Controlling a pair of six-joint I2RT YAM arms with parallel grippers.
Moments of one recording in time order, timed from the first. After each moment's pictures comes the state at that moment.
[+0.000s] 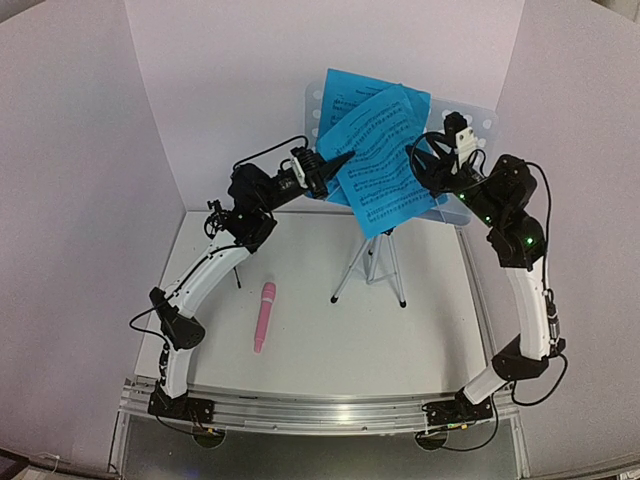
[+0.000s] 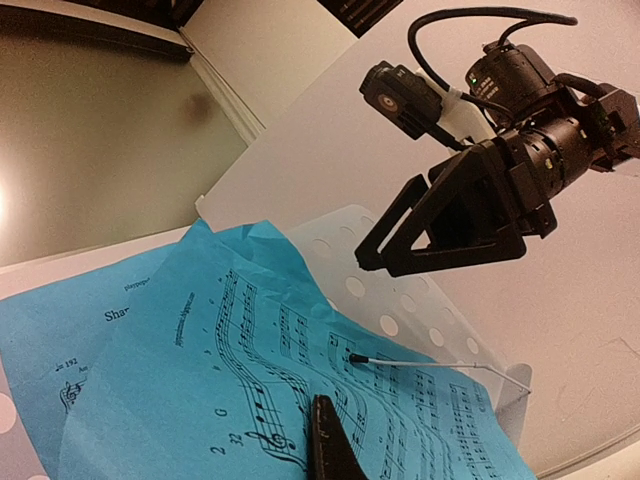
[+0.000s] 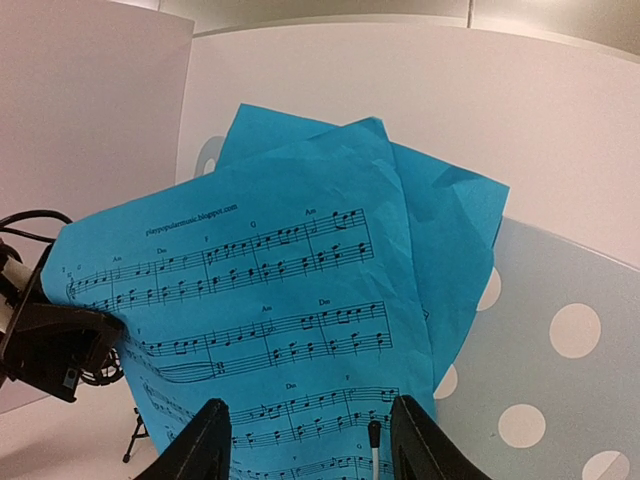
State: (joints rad) left arm -0.80 2.10 2.44 0.29 0.53 0.35; right arm 0.52 1.60 2.36 -0.62 -0.10 -0.16
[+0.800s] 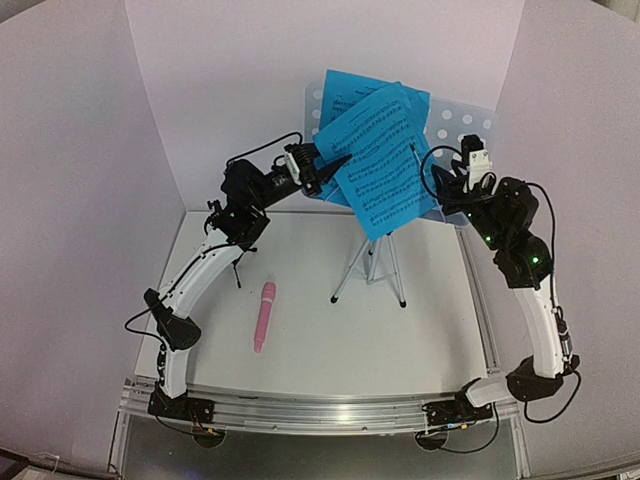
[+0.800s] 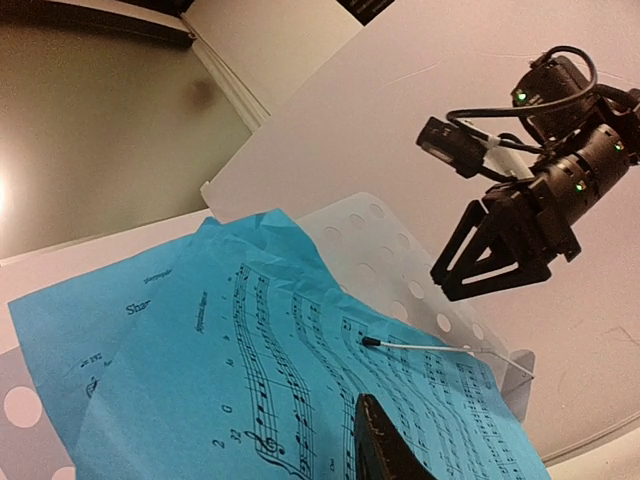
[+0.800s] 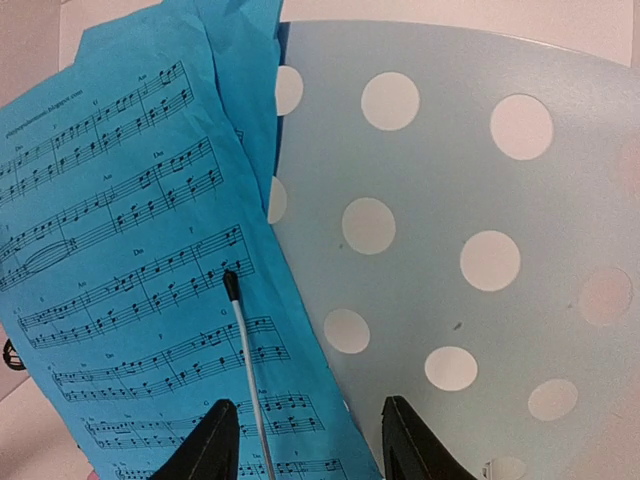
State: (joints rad) left arm -0.78 2.07 2.43 0.23 0.52 0.36; right arm 0.52 1.40 2.04 -0.62 0.22 -0.08
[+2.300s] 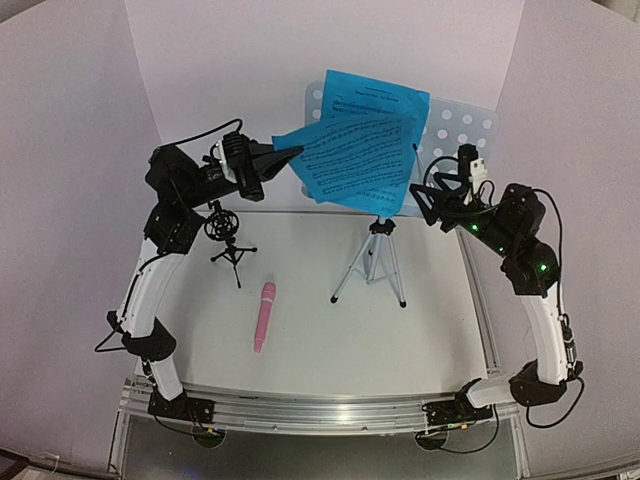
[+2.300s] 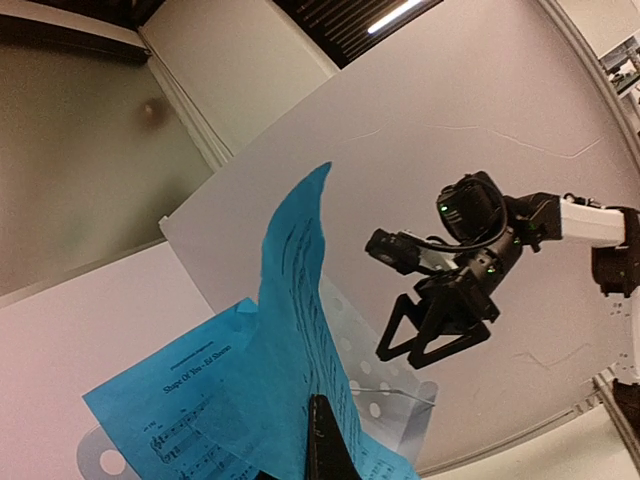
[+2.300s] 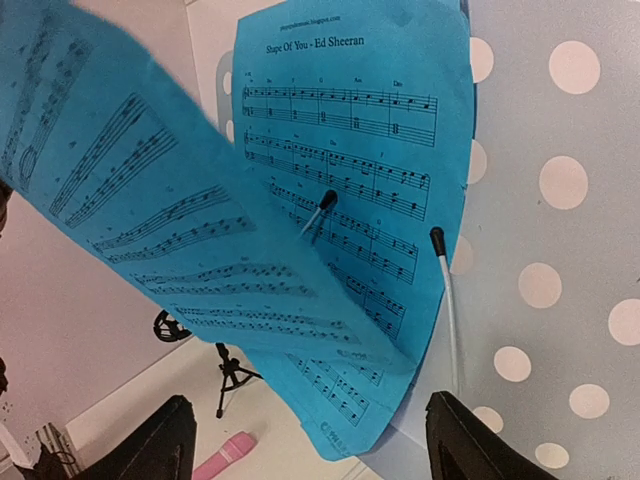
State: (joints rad) left arm -0.75 1.85 2.58 -0.20 0.70 0.29; right arm 0.52 1.35 2.02 -0.68 -0.14 0.11
